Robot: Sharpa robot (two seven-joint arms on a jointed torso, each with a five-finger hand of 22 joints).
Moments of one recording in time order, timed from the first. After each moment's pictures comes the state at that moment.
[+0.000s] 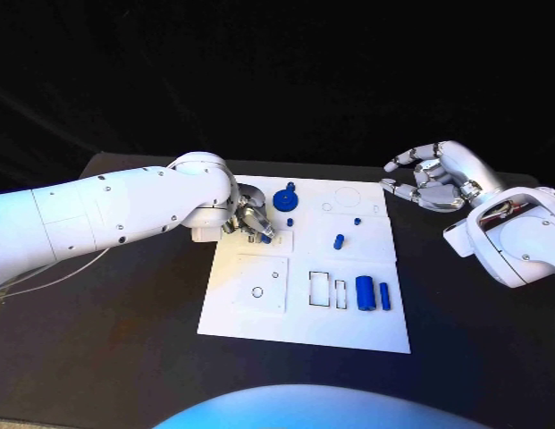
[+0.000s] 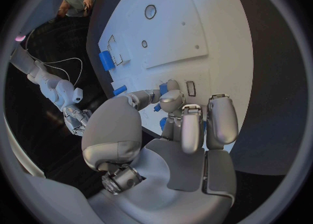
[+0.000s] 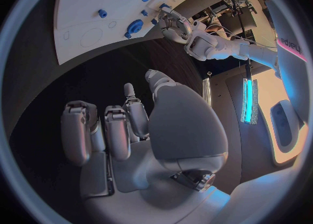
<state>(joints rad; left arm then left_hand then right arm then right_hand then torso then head) 1.28 -0.72 -0.07 1.42 -1.06 0.28 -0.55 0.91 -0.13 0.82 0.12 0.39 0.97 0.05 0.70 0.88 1.40 -0.07 1.05 0.93 1.47 -0.11 1.55 1.31 0.09 1.38 0.00 1.42 1.22 1.29 -0.94 -0.14 1.63 -1.04 -0.59 0.07 1.33 -0.16 0.22 0.29 0.35 0.89 0.16 0.27 0.34 1.38 0.08 1.36 1.31 1.46 0.01 1.56 1.31 0.02 1.47 0.11 1.43 1.31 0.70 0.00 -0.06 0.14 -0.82</state>
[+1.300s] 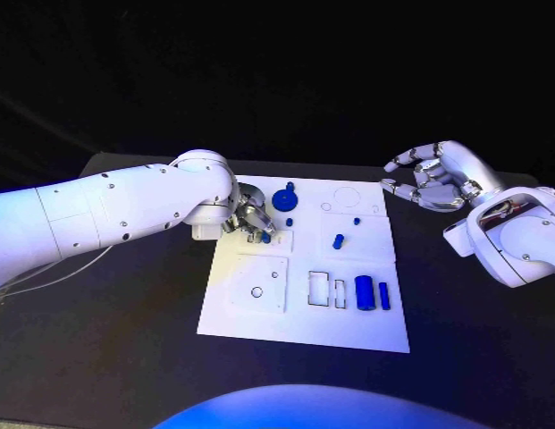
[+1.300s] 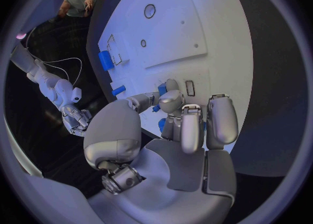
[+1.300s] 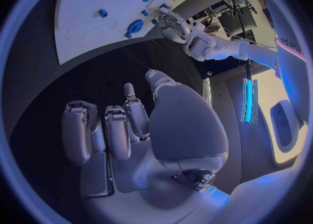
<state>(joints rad) 1.28 -0.71 -0.07 1.39 -1.05 0.31 -0.55 0.83 -0.07 0.80 0.11 0.37 0.99 0.04 0.68 0.86 1.41 -0.07 1.05 0.92 1.47 -0.11 1.55 1.31 0.09 1.38 0.00 1.42 1.22 1.29 -0.94 -0.14 1.63 -1.04 -0.59 0.07 1.33 -0.16 0.22 0.29 0.35 0.89 0.16 0.27 0.34 1.38 0.08 1.36 1.31 1.47 0.00 1.56 1.31 0.02 1.47 0.11 1.43 1.31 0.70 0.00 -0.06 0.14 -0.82</state>
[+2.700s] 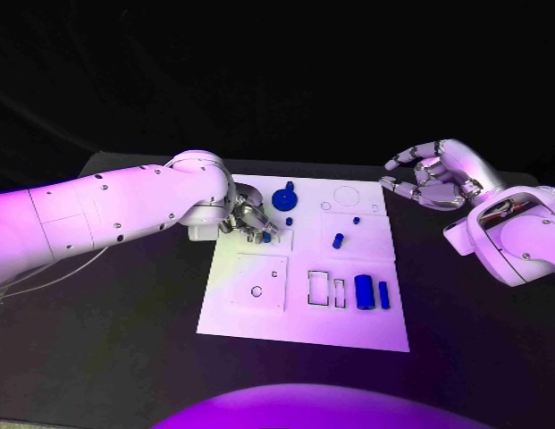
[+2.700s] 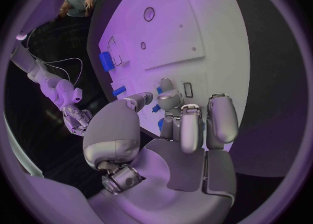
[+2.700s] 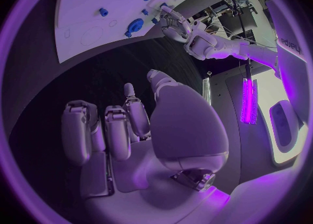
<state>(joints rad) 1.28 -0.73 -0.06 1.41 -1.06 0.30 -0.55 0.80 -0.16 0.52 0.22 0.35 1.03 0.00 0.67 0.86 1.40 -0.07 1.04 0.89 1.47 -0.11 1.55 1.31 0.09 1.38 0.00 1.40 1.21 1.29 -0.94 -0.14 1.63 -1.04 -0.60 0.08 1.30 -0.16 0.21 0.29 0.34 0.88 0.15 0.27 0.34 1.38 0.07 1.34 1.31 1.47 0.00 1.56 1.31 0.02 1.47 0.11 1.41 1.31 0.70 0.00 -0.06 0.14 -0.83</state>
